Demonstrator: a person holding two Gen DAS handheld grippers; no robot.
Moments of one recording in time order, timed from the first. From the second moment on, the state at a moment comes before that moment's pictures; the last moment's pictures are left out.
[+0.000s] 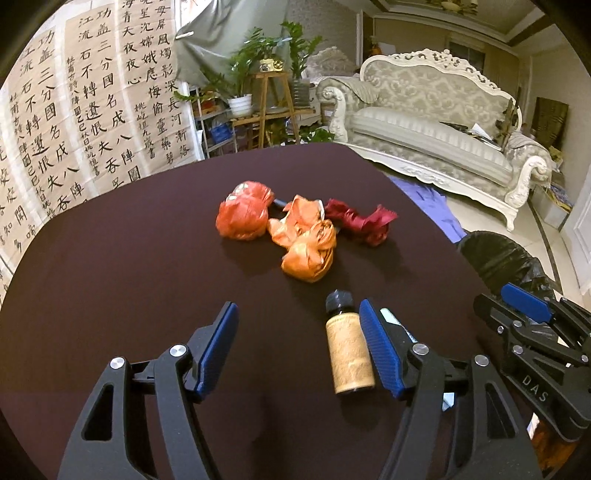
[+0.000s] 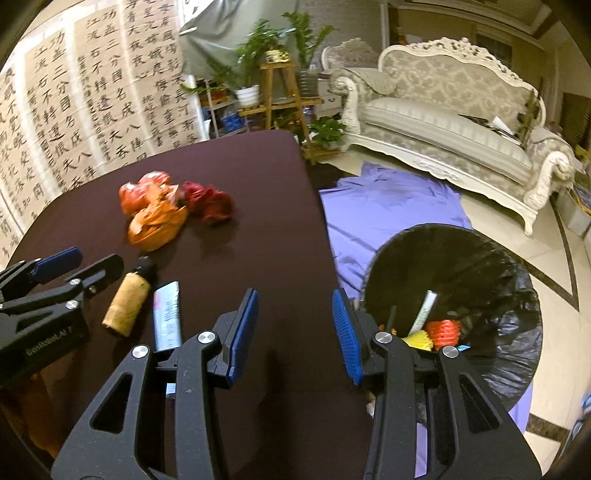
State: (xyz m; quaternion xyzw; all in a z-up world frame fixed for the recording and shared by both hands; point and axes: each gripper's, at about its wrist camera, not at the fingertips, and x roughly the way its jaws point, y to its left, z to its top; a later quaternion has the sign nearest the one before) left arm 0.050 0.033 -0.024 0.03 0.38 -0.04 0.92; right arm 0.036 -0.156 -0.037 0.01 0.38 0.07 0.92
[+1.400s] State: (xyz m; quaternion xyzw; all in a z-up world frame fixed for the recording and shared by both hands) left arm 0.024 0.078 -0.045 0.00 0.42 -0.04 0.91; right arm 0.019 -0.086 -0.050 -0.05 0.41 0.14 0.90
